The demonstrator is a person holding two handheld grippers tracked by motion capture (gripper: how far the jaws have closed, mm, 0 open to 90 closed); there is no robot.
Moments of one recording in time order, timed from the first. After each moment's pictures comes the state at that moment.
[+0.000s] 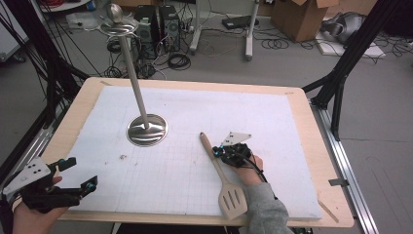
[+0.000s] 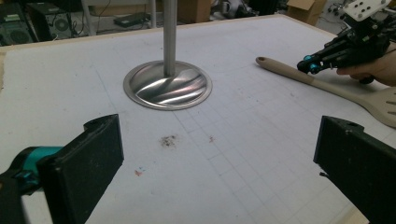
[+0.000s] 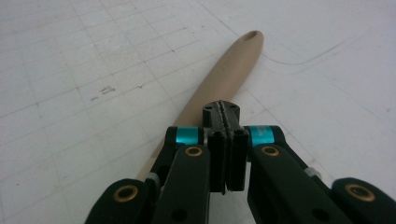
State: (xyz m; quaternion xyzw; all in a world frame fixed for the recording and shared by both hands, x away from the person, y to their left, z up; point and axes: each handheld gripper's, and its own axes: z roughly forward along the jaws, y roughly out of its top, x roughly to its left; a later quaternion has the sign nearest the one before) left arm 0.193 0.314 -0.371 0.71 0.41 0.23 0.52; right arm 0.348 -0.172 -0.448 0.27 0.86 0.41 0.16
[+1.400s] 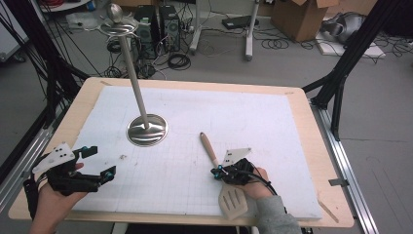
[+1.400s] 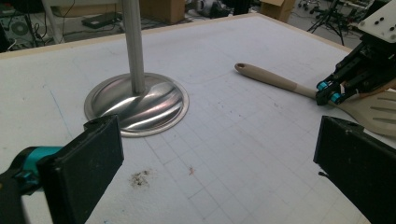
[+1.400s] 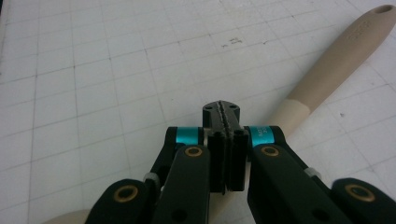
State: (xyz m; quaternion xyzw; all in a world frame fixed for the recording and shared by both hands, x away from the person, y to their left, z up) left arm 0.231 0.285 -0.372 0.73 0.37 0.20 0.54; right arm 0.303 -0.175 -0.445 0.17 0.90 0.39 0.08
